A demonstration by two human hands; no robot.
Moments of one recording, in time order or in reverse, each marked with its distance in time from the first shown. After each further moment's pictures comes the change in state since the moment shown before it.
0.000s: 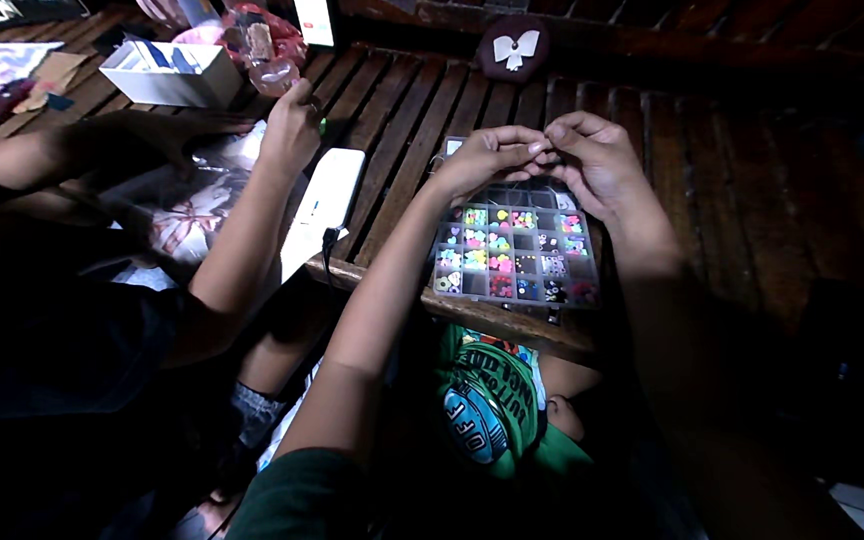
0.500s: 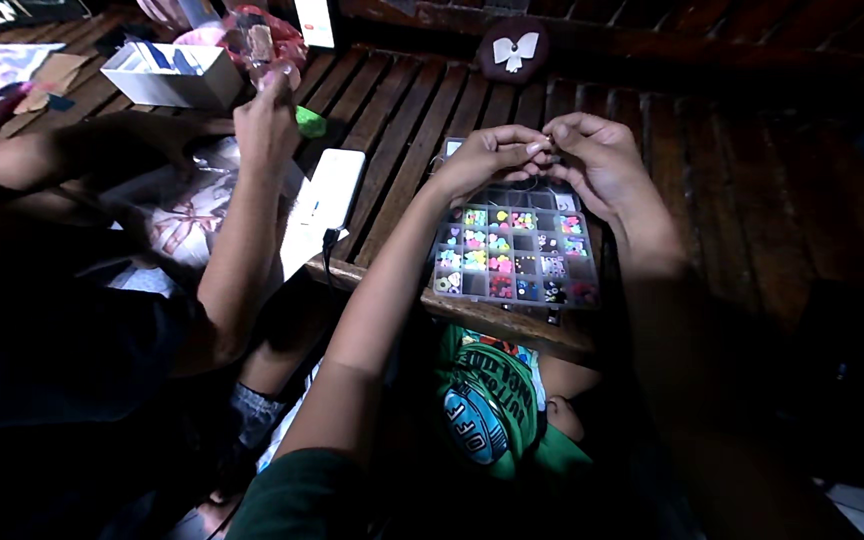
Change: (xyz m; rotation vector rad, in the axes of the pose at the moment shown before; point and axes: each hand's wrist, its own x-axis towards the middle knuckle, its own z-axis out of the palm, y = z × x) left_hand 0.000 0.000 0.000 -0.005 -0.003 0.012; right_hand 0.000 -0.004 -0.003 -0.077 -0.002 0.014
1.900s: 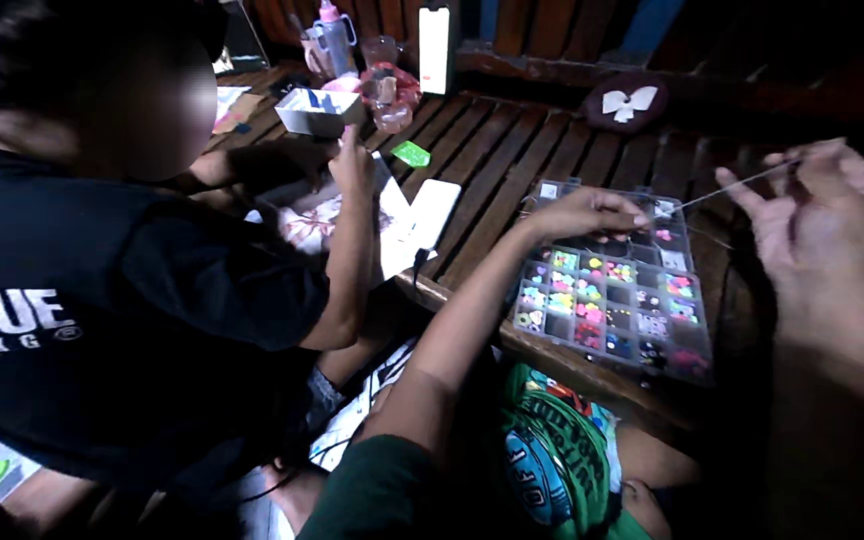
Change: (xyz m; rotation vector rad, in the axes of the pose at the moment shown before) left_hand -0.001 0.001 -0.004 0.240 -0.086 -0.065; right_hand 0.003 -0.006 -0.029 0.159 0.406 -0.133
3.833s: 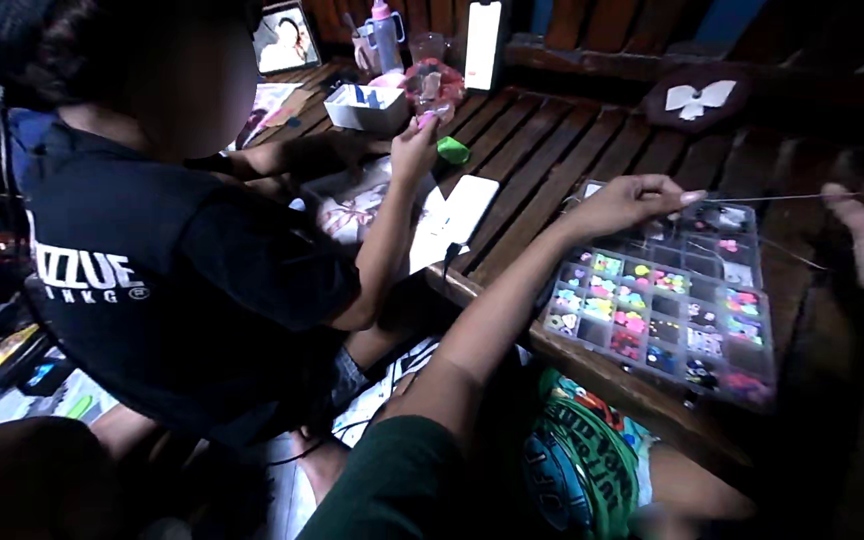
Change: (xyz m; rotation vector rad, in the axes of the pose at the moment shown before) left_hand 0.001 -0.002 -0.005 0.109 0.221 0.131; right_hand 0.035 0.044 -0.044 0.233 -0.061 0.044
